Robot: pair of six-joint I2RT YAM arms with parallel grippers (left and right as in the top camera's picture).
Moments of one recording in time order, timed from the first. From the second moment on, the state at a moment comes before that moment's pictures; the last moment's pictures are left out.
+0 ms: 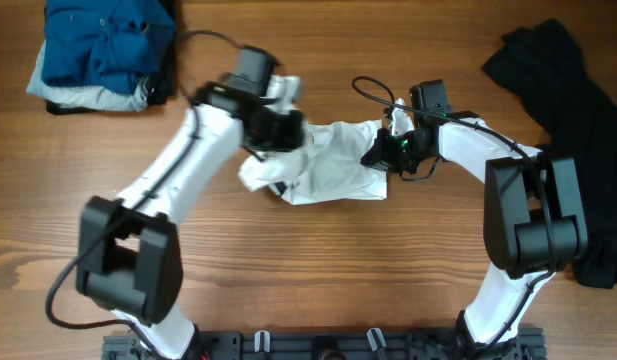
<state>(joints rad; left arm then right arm) -0.41 1.83 1.41 -0.77 0.39 -0.28 0.16 2.00 1.14 -0.48 -0.60 0.34</state>
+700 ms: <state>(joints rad) -0.66 1.89 1.42 -0.44 0.35 -0.55 -0.15 1.56 1.37 -0.58 -0.74 0.35</state>
